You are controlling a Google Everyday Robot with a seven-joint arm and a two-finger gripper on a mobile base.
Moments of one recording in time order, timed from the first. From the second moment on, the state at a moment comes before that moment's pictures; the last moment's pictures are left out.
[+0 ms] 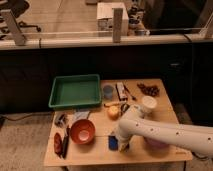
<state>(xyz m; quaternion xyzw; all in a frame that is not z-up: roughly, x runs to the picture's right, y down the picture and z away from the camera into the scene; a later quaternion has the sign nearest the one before) 0.073 0.288 0.785 -0.30 -0.17 -0.17 0.92</state>
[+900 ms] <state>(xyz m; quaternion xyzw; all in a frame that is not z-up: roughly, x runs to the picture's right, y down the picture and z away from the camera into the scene) 0.065 0.278 0.771 -0.29 -0.17 -0.17 0.93</state>
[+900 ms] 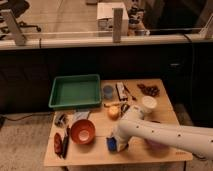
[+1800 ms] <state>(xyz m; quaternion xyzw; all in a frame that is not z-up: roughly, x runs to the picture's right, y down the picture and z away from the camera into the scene) 0.048 0.243 0.749 -0.27 -0.18 -0.18 0.93</state>
